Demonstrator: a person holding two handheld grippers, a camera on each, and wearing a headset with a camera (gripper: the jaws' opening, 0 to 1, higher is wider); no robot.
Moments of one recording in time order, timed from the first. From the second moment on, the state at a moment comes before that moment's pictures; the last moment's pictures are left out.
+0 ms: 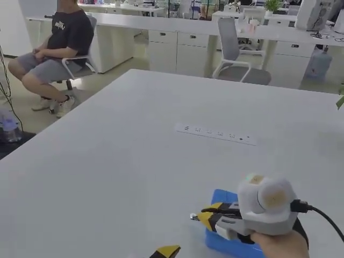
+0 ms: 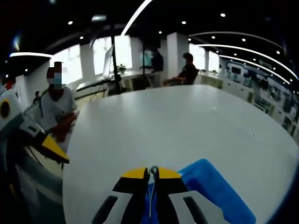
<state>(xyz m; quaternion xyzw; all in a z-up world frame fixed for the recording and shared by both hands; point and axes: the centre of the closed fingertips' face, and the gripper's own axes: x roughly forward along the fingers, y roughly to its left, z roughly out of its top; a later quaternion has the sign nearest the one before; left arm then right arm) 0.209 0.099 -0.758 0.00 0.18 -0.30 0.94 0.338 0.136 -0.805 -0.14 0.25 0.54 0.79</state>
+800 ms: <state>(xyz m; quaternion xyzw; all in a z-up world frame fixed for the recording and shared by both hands) 0.211 0.099 -0.757 0.00 0.18 -0.30 0.94 0.367 0.105 -0.762 -0.06 0.22 0.50 0.84</state>
